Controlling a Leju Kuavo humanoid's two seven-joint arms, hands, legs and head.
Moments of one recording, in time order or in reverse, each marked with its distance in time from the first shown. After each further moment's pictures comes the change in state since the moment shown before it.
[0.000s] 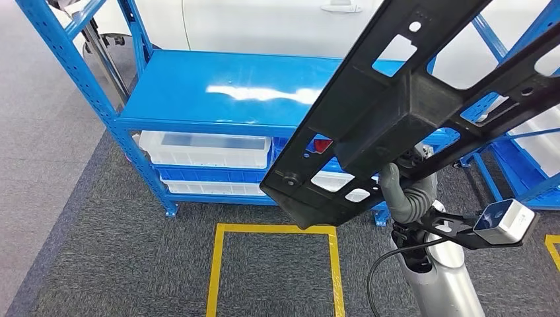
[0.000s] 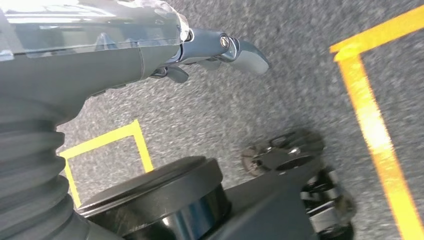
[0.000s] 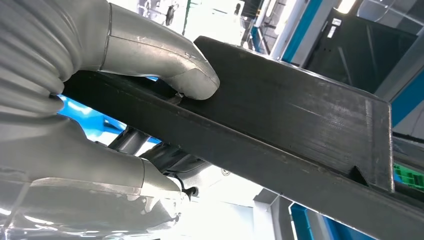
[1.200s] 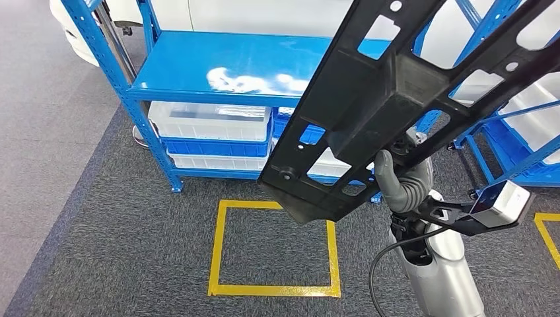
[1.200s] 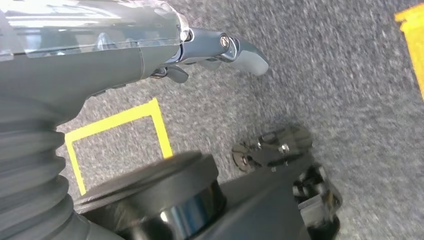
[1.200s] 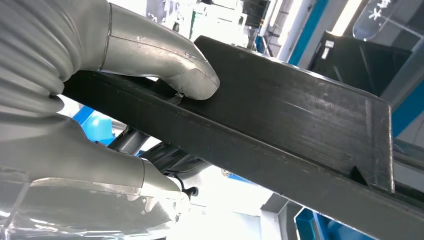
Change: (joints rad) left arm 0.014 -0.002 0.003 0.000 0.036 -0.016 -0.043; right arm -0.053 -0.002 0.017 0.003 -0.029 -0.013 0.089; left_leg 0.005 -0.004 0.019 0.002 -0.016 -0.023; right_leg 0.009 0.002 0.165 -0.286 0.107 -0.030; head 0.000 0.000
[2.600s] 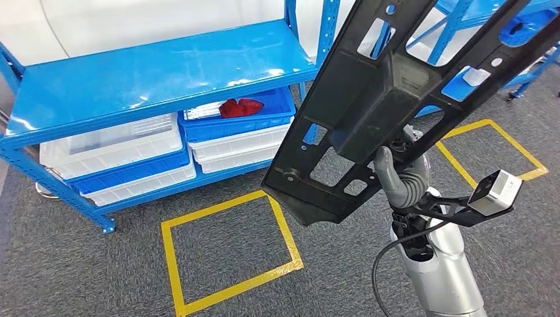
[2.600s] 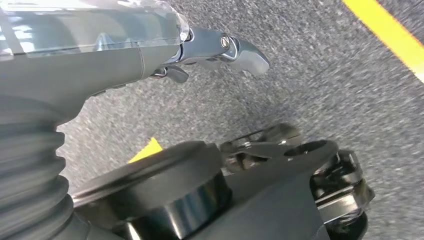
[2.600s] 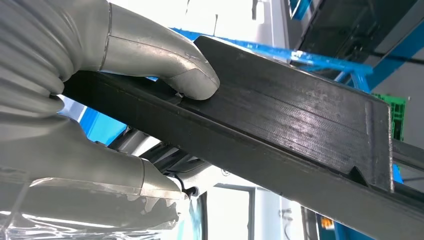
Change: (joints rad) left arm -0.003 0.003 0.004 0.000 0.004 -0.005 0.015; right arm -0.003 0.003 -0.017 0.056 -0.049 0.054 0.015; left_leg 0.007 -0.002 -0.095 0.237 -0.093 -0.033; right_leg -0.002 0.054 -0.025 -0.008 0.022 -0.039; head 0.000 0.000
